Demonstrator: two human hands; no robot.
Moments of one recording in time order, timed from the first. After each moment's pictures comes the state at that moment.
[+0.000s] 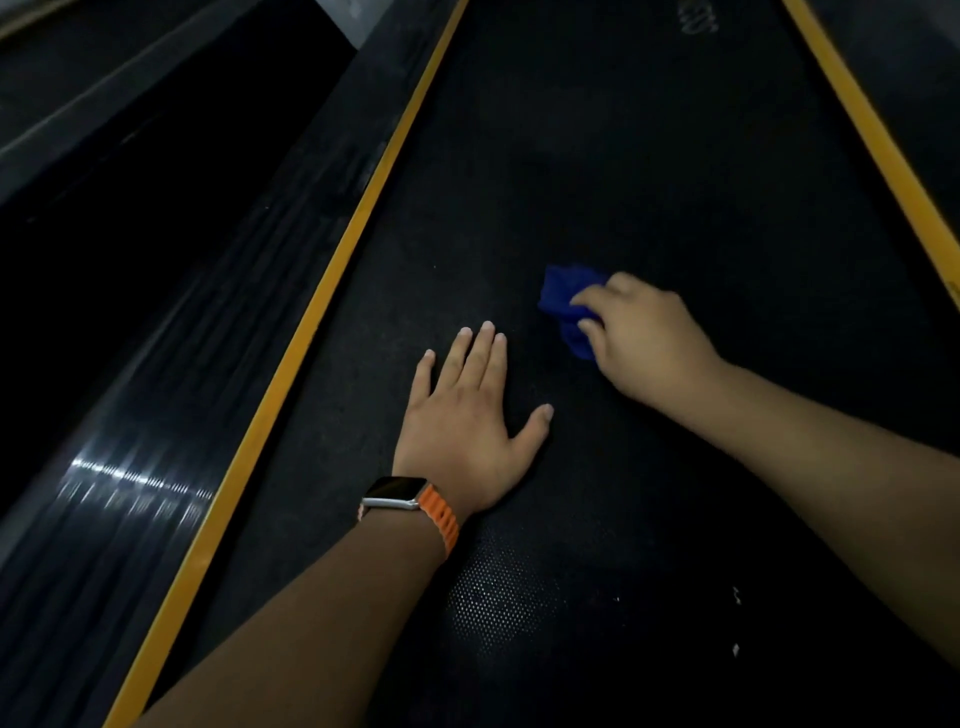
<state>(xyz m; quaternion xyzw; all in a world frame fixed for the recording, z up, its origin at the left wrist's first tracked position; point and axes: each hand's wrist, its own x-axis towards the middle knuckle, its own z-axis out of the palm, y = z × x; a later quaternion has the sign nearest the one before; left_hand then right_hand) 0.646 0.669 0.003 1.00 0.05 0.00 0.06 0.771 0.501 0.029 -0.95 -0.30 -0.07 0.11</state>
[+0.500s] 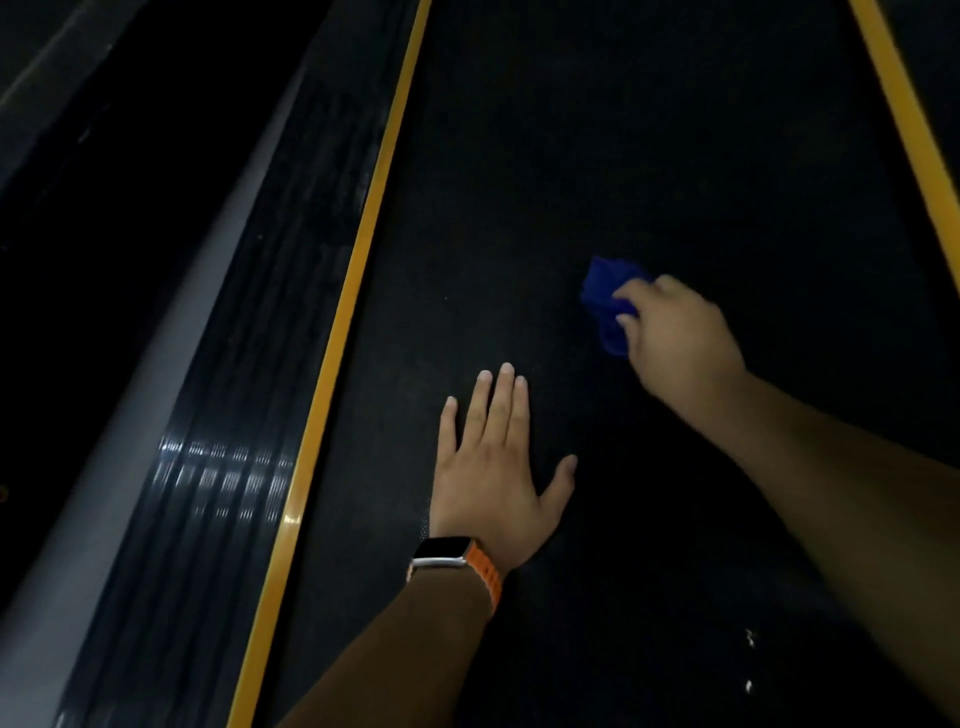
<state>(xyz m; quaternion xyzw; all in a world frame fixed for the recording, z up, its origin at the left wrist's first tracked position) 0.649 0.670 0.013 0.99 0.04 -0.05 0.09 0.810 0.510 0.048 -0.98 -0.17 0.01 0.11</state>
